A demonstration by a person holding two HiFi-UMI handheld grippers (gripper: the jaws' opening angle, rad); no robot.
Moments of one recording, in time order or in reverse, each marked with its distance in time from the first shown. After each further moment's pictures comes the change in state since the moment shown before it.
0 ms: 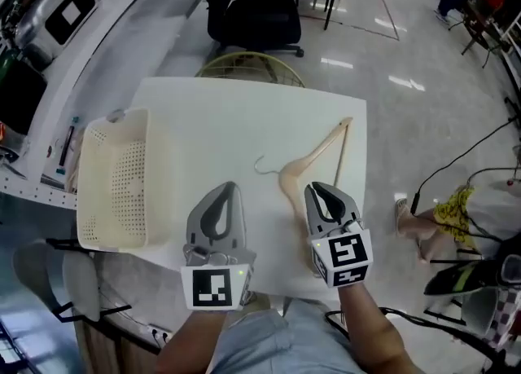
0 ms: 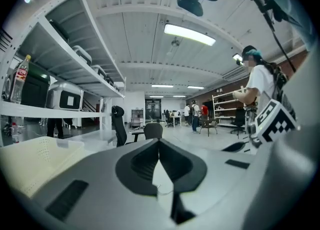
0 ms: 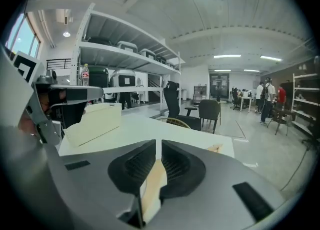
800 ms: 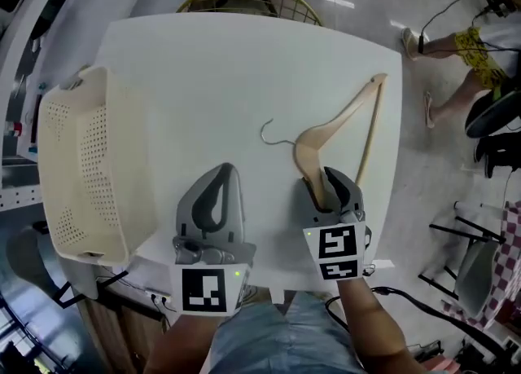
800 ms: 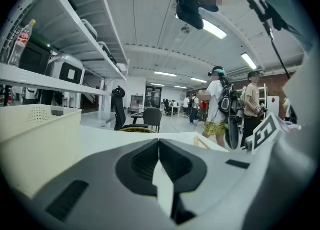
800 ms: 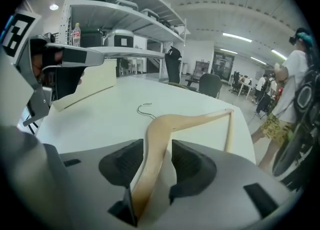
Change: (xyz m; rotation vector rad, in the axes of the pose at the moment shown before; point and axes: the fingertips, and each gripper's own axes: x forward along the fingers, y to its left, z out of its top) left arm 0.039 0.028 -0.090 -0.117 0.166 -0.049; right arm 0.064 0.016 -0.114 -0.065 0.361 -0.056
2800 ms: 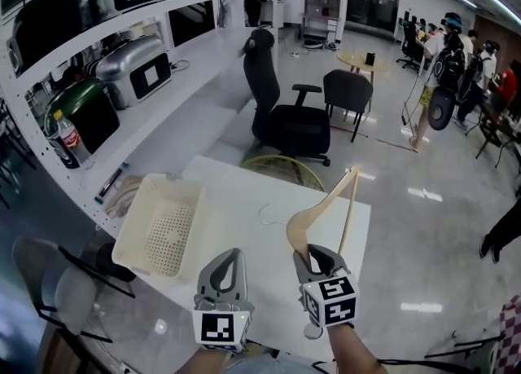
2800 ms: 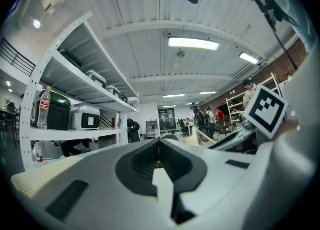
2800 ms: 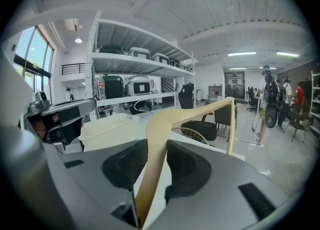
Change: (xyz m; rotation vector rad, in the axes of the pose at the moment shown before) left arm -0.124 -0.034 0.123 0.125 -0.281 0.228; right arm -0.147 0.006 0.147 0.002 -0.363 0.214
